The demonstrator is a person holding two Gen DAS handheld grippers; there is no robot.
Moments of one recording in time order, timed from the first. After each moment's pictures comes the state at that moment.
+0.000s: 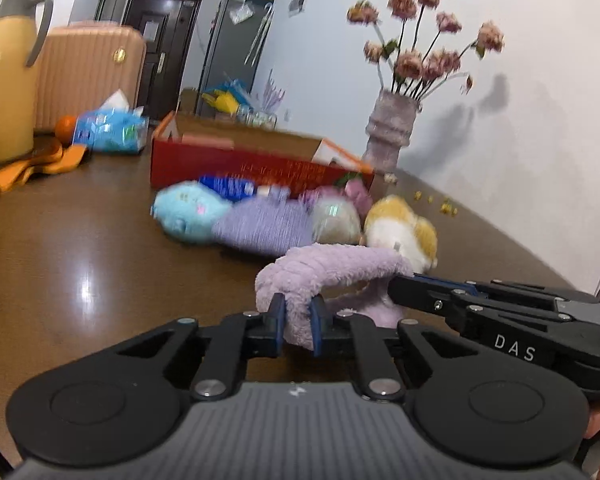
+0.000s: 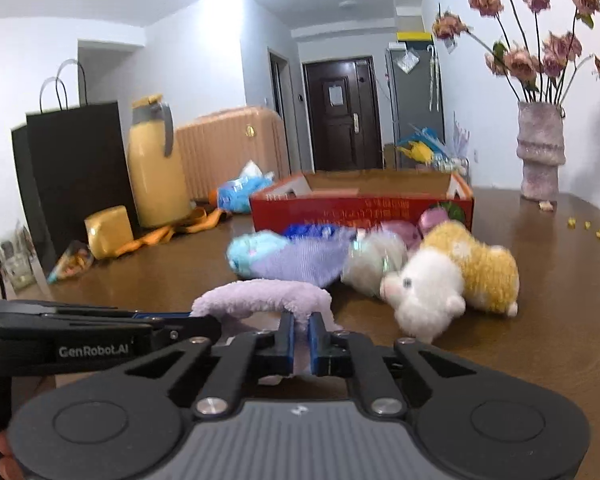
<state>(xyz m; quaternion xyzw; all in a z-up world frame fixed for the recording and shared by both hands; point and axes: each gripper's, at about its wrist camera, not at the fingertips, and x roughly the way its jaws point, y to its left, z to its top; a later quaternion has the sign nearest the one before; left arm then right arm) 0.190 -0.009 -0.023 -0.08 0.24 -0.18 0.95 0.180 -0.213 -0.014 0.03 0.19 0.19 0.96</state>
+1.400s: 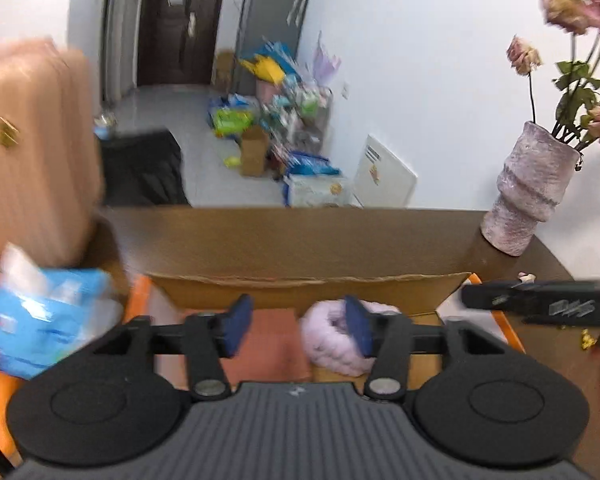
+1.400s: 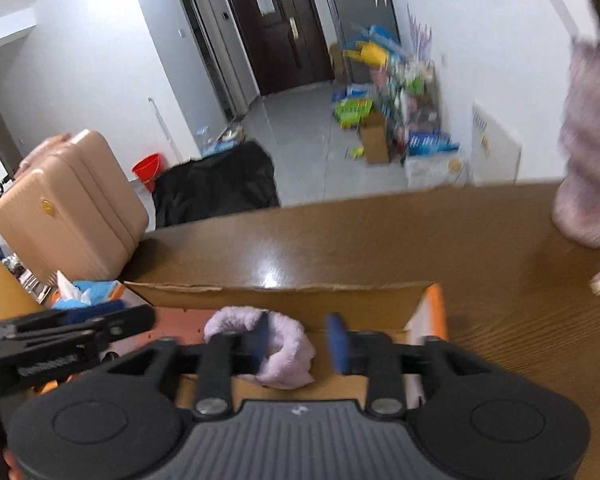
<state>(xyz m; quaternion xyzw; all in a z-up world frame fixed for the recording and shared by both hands) 0.622 -0.031 0.068 -0.03 0.32 -0.10 0.94 0.644 -0.279 0.085 0.09 0.36 0.12 0.92</state>
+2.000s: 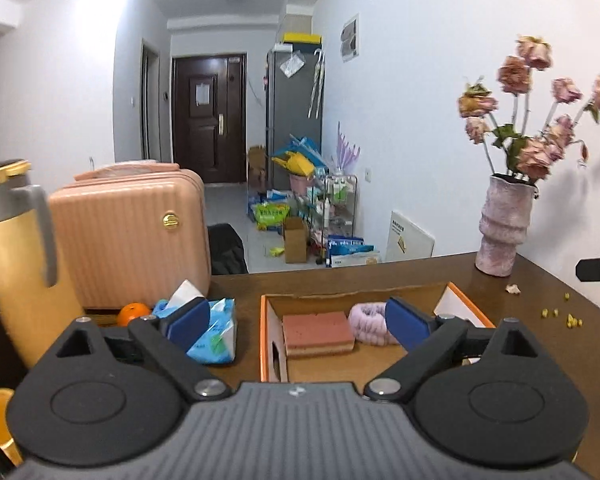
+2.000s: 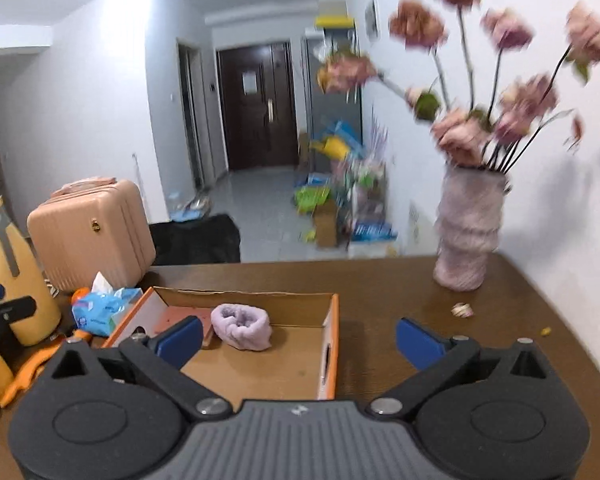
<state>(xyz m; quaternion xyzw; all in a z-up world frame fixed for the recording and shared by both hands) 0.401 0.019 0.140 0.01 0.18 -0.06 0.98 0.418 -0.303 0.165 0.03 0.23 0.05 0.97</state>
